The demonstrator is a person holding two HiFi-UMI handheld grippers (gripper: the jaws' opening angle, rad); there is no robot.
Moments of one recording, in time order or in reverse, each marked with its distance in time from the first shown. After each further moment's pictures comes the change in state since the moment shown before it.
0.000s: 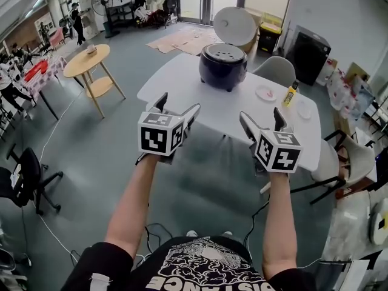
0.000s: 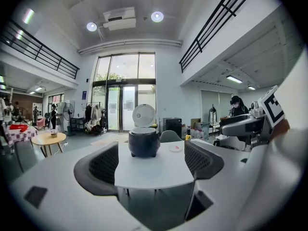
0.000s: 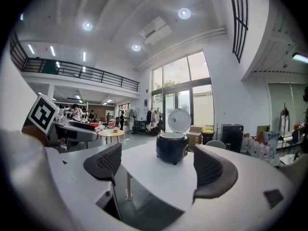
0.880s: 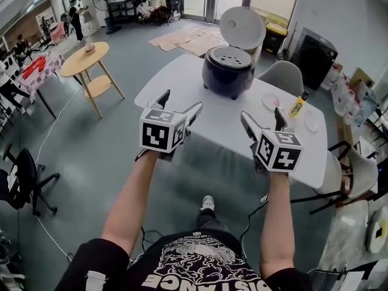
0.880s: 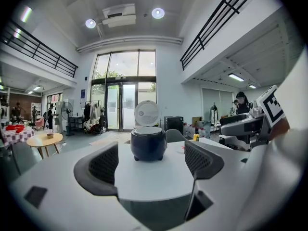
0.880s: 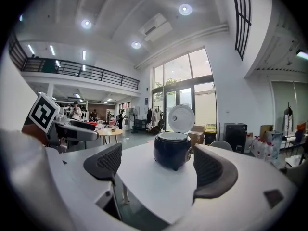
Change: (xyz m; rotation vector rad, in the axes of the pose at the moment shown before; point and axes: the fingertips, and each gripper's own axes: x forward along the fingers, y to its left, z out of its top) left arm 0.114 0.073 -0.002 0.003 0.030 -0.014; right arm 0.137 -0.020 0.001 0.000 0.018 0.013
